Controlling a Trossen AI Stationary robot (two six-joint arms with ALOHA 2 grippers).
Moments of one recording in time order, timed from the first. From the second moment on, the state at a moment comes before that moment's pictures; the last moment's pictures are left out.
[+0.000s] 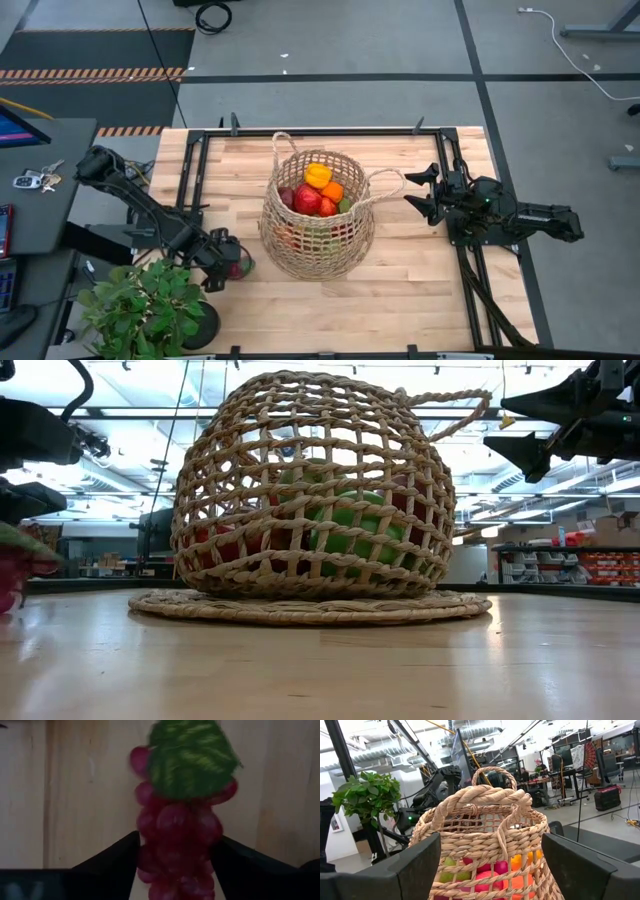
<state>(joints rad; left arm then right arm) -0.68 1.11 0.52 -0.62 -0.11 -0.74 -0.18 0.01 0.01 0.23 0.01 0.24</state>
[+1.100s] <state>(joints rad) -0.54 0.68 0.52 -0.37 -0.10 -0.91 -0.18 0.01 0.01 0.23 0.01 0.24</state>
